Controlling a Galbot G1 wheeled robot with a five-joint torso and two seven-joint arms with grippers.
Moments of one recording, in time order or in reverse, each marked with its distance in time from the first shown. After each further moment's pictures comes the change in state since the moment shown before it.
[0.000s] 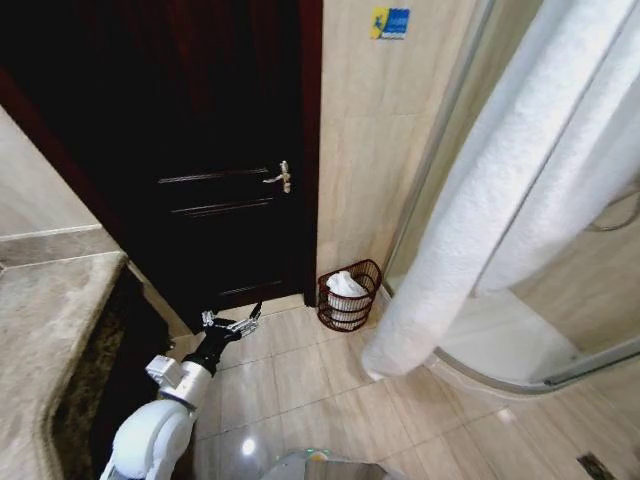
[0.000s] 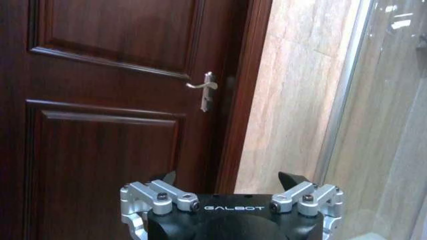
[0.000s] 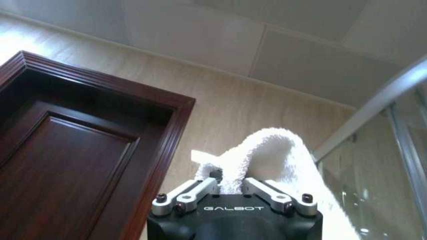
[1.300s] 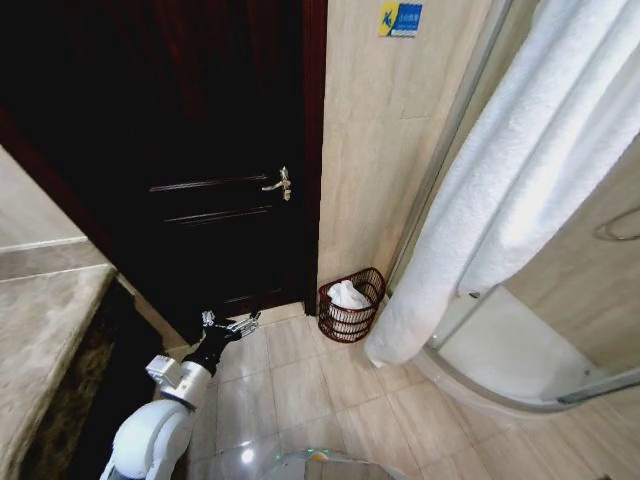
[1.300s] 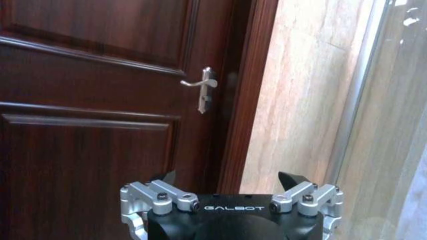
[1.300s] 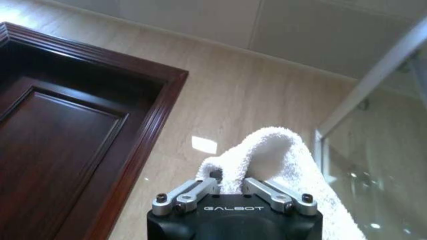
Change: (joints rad) left arm 0.000 0.000 0.000 0.000 0.000 0.000 0.000; right arm -0.043 -0.046 0.002 -0.087 0.002 0.038 -0.102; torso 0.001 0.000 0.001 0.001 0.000
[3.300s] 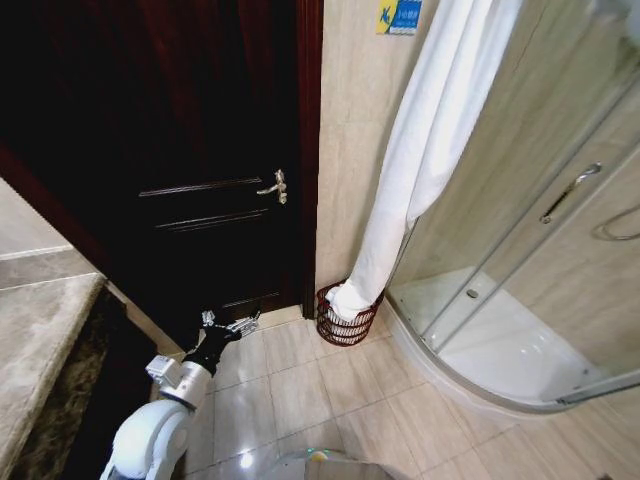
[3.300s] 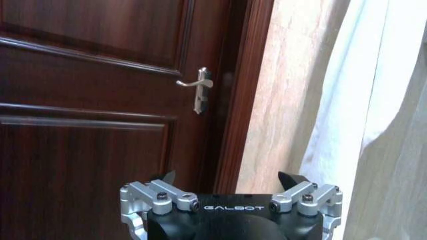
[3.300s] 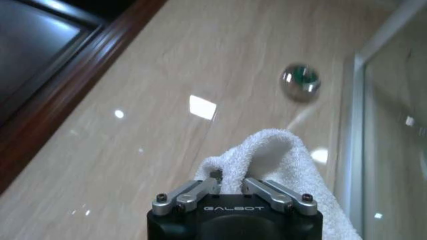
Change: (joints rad) left arm 0.000 0.000 0.000 0.000 0.000 0.000 0.000; right arm -0.753 -0.681 0.383 -1.041 -0.099 0.257 -0.300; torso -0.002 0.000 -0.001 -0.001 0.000
